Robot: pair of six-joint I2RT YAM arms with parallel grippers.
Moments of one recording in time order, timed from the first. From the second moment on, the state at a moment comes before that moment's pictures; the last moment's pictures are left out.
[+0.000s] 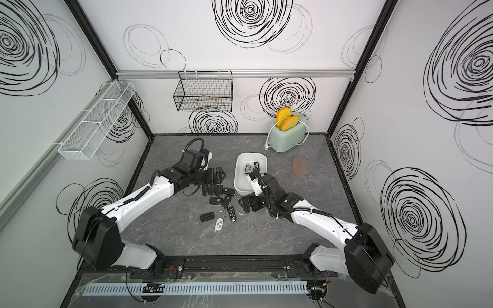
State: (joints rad) left arm -0.46 1.41 1.04 -0.45 0.20 -0.48; right arm 0.78 1.24 0.71 -0.25 -0.17 0.33
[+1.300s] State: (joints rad) left arm -0.28 1.10 0.62 -0.45 0.28 -0.47; right arm 1.03 1.84 1.10 -0.45 0.01 0.42
